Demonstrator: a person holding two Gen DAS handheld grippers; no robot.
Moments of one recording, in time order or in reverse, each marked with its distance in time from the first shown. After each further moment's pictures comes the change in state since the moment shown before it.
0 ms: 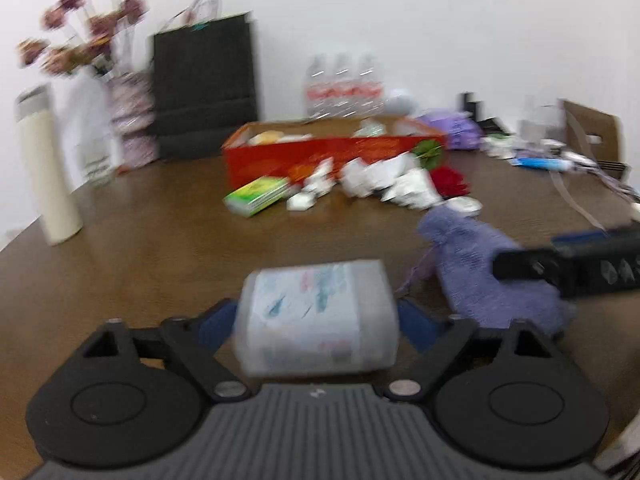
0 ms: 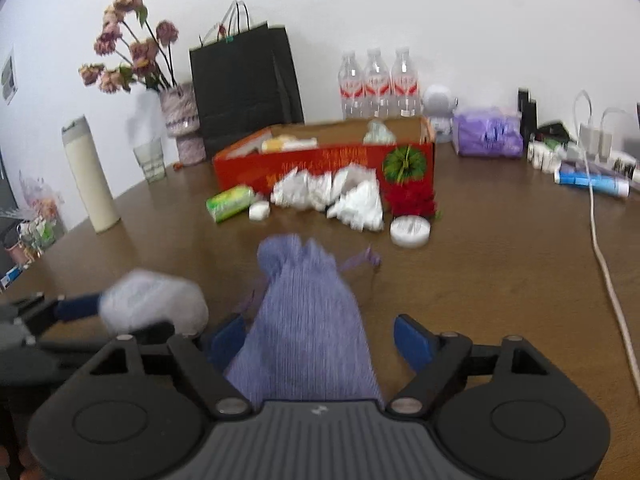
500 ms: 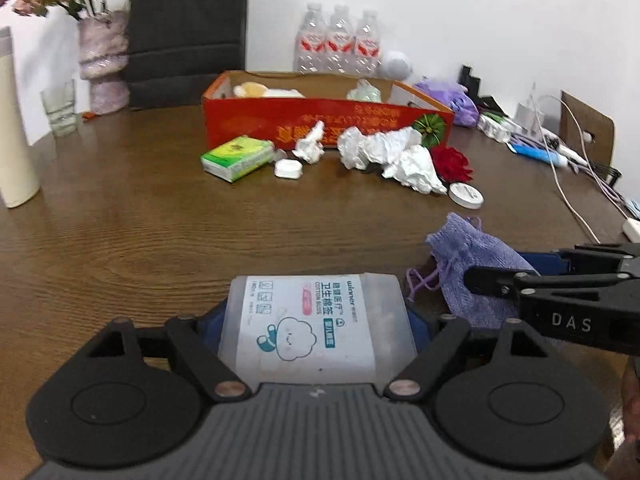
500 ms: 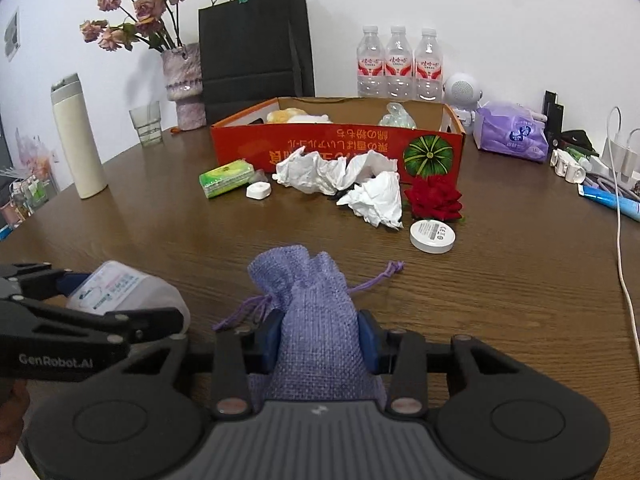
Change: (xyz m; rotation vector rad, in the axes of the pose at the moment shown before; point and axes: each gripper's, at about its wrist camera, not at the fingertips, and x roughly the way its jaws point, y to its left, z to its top) left arm 0.040 0.019 0.013 -0.111 0.152 -0.048; right arm 0.048 0.012 0.010 -0.084 0.099 -0.017
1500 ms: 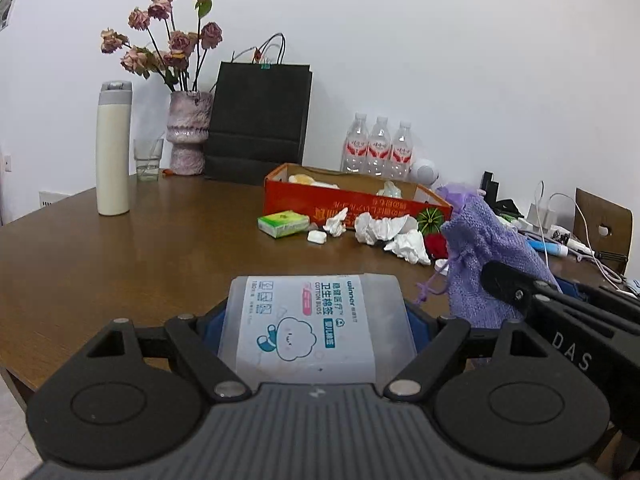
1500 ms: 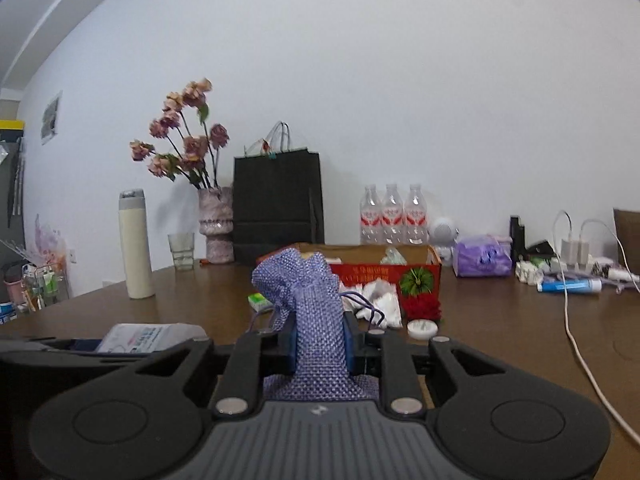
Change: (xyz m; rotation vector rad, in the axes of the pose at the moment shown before) left arm -0.108 -0.040 -0.058 -0.148 -0.300 0.126; right arm -0.115 0.043 -0.082 -0.008 -0.487 -0.024
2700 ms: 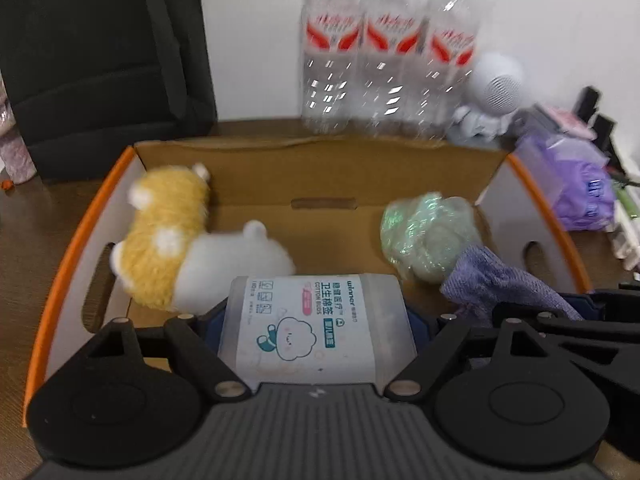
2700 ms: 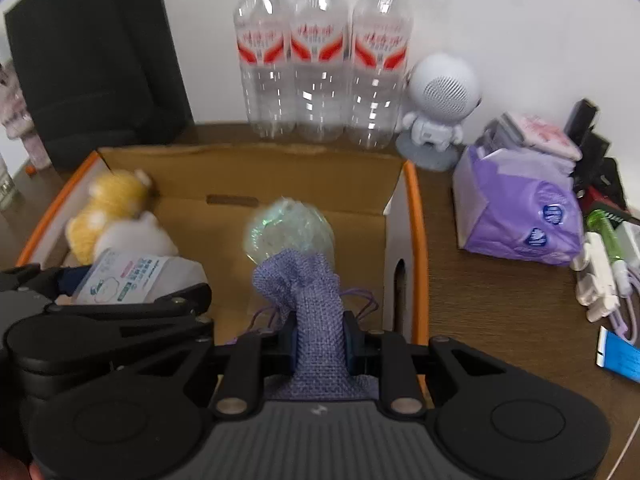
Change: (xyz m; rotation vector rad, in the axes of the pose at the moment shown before) left arm 0.476 -0.068 0.187 0.136 0.562 0.018; right arm 0.483 -0.153 0.129 0.046 0.820 -0.140
